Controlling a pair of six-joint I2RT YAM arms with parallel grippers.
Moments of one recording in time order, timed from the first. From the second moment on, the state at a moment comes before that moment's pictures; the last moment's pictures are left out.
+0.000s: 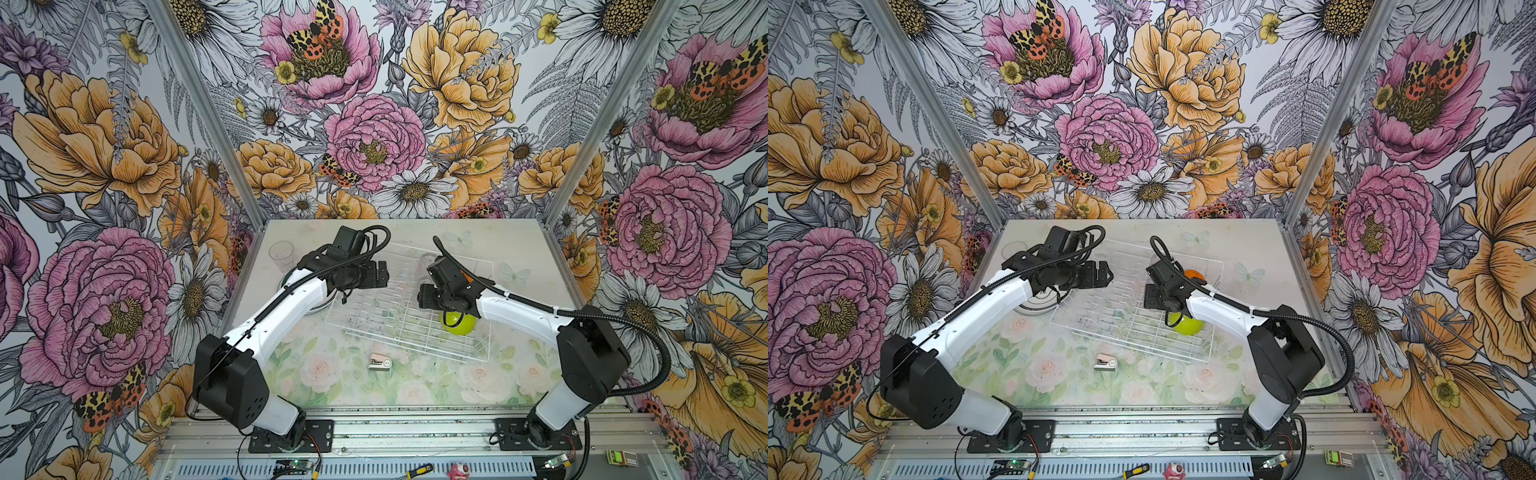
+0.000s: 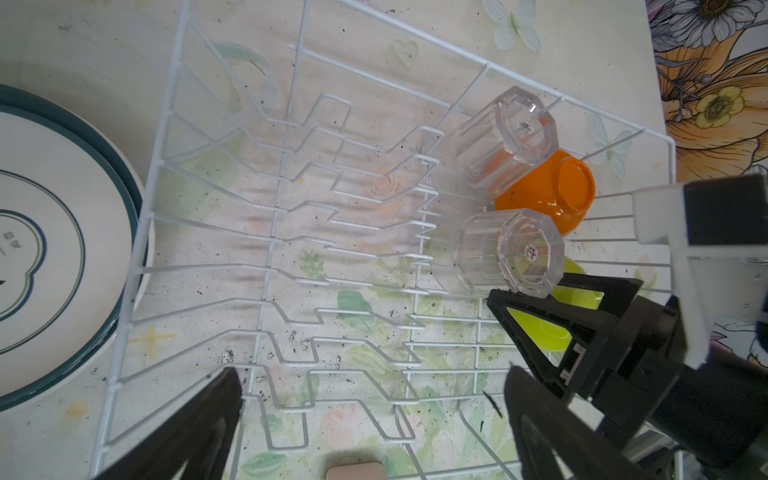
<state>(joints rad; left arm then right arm) -0.48 1.48 1.33 -0.77 0.09 -0.45 0.65 1.65 1.12 -0.44 0.05 0.65</state>
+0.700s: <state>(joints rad) -0.48 1.50 1.33 -0.77 0.09 -0.45 0.65 1.64 1.13 -0.44 0.06 0.66</state>
